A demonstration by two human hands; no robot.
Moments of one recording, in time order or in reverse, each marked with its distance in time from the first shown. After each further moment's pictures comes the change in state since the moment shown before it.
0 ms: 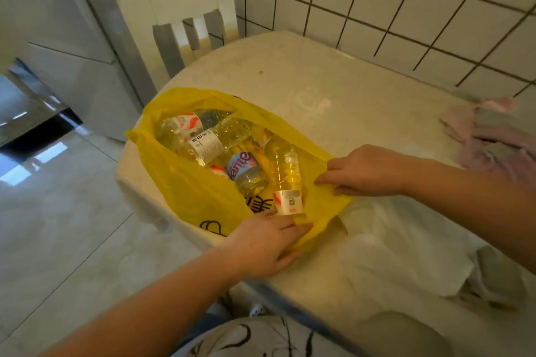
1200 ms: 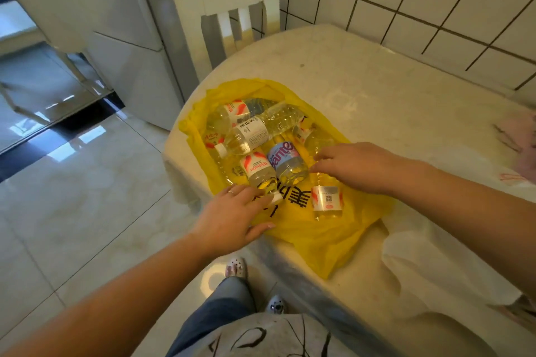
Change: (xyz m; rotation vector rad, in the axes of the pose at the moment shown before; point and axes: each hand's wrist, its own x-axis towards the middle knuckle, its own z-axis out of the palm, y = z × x) left_hand -0.089 -0.068 0.013 0.137 0.258 -0.272; right_hand 0.069 -0.053 -0.035 0.106 0.049 0.121
